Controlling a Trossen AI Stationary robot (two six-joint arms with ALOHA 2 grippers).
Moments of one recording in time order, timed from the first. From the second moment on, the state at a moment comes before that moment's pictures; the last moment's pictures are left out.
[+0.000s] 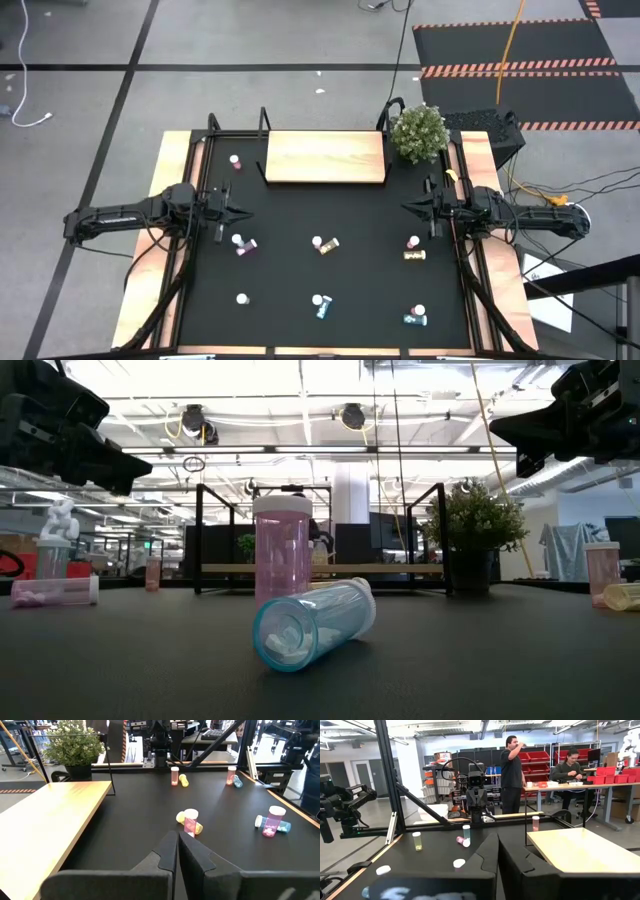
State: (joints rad) left arm 0.16 0.14 0.06 -0.08 0.22 0.05; right arm -0.07 0.11 0.02 0.22 -0.03 0.09
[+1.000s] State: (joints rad) left arm 0.16 0.14 0.06 -0.08 0.23 0.05; right arm -0.07 0.11 0.02 0.31 0.00 0.11
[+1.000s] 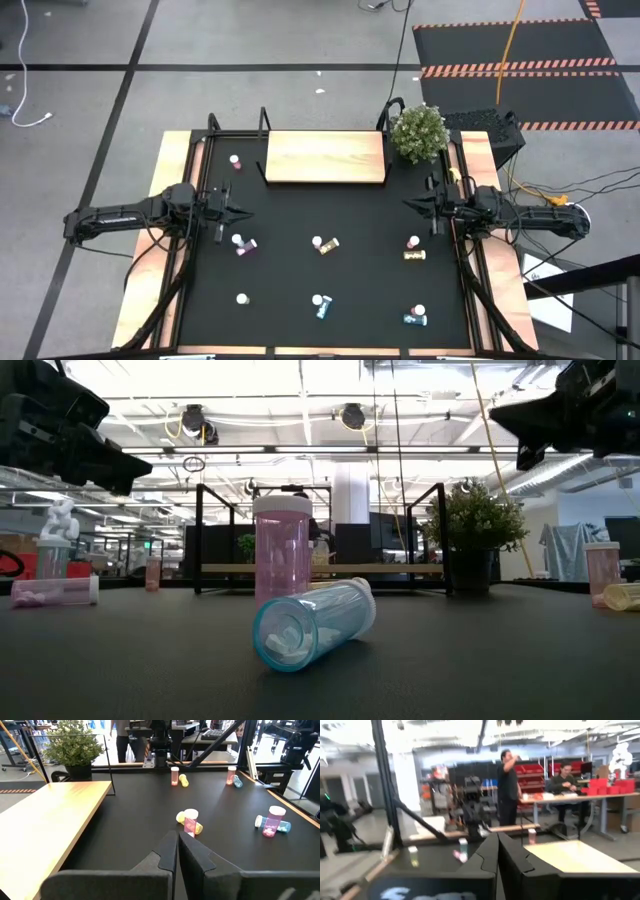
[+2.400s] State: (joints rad) left arm 0.22 0.31 0.31 -0.07 -0.08 -0.54; right arm -0.07 0.47 0.37 0.11 0.31 0.62
